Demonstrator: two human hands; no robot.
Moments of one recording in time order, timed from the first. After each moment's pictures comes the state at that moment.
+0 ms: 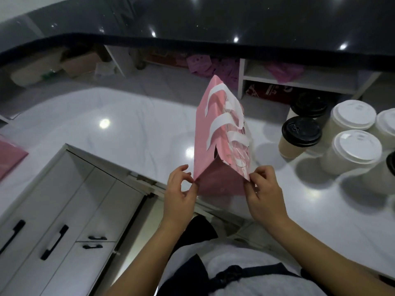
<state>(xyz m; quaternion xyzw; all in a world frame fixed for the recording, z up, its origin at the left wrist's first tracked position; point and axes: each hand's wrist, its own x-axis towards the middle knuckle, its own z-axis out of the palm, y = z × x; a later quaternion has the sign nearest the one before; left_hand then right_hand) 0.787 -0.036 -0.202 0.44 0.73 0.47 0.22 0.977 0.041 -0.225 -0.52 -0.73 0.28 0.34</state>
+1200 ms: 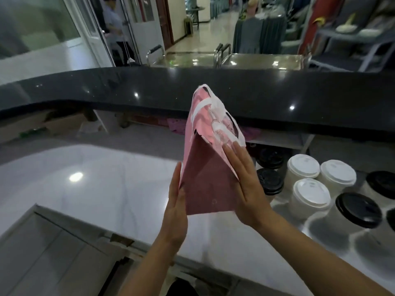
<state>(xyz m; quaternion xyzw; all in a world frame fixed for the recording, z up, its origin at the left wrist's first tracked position) 0.804 0.034 -0.130 0.48 0.54 0.58 0.37 0.969 0.108 -0.112 -0.36 -0.77 0.27 0.45</state>
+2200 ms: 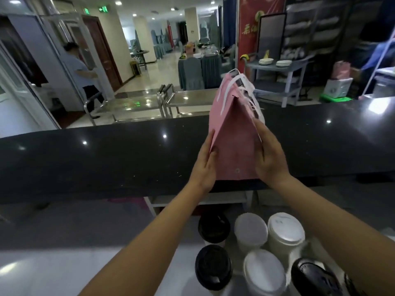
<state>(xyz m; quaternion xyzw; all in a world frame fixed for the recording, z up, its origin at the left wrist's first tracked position) 0.988 0.364 -0.048 0.65 0.41 0.50 0.41 1.182 0.383 -0.053 -0.45 -0.71 0.01 0.54</state>
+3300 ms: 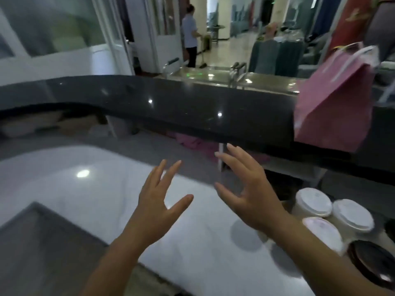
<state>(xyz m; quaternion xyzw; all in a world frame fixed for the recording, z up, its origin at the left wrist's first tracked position) 0.762 0.054 -0.076 0.59 0.71 0.36 0.15 0.971 0.147 -0.046 -0.36 -0.84 0.20 0.34</state>
